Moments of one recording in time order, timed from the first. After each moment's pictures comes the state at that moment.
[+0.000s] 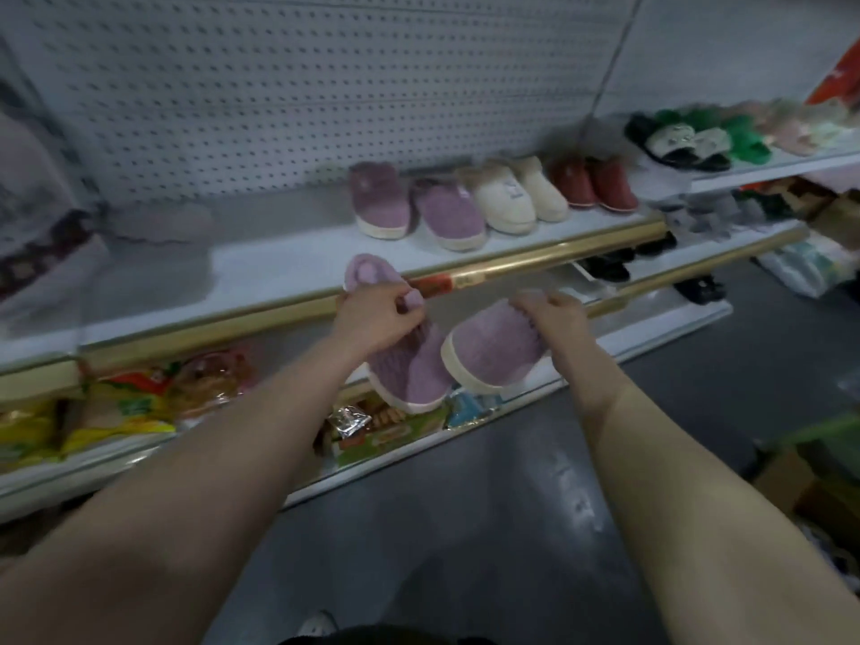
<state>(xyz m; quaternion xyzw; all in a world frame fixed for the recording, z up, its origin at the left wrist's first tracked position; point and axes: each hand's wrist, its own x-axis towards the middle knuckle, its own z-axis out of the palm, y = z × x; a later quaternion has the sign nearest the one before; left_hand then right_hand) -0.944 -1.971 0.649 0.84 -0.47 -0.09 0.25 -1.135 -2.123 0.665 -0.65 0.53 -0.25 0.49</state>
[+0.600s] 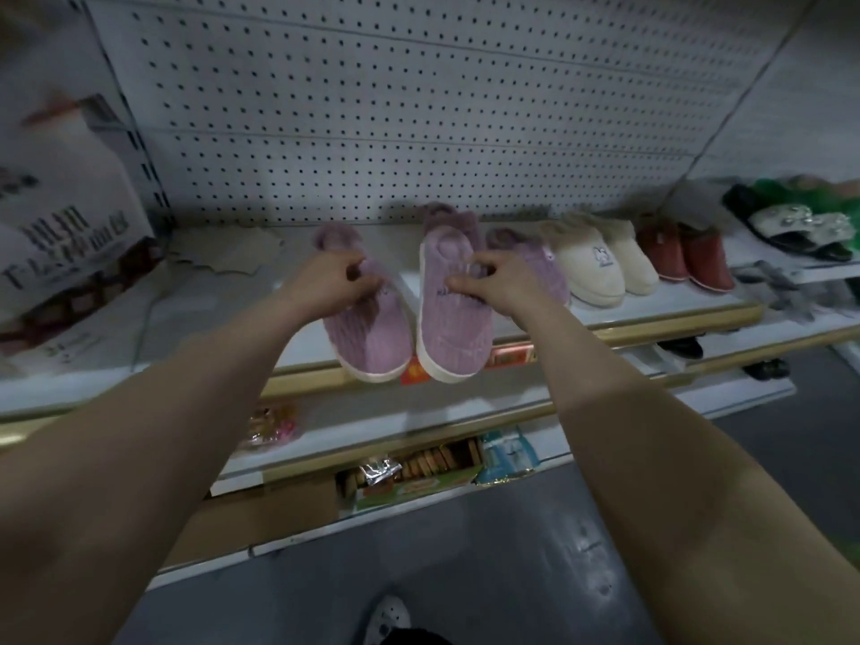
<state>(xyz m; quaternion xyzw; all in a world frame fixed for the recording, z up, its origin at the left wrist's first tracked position) -0.731 -1.954 0.679 0.86 -0.43 -0.09 0.25 -0.897 -2.145 0.699 -0.86 0.31 -0.11 0.39</state>
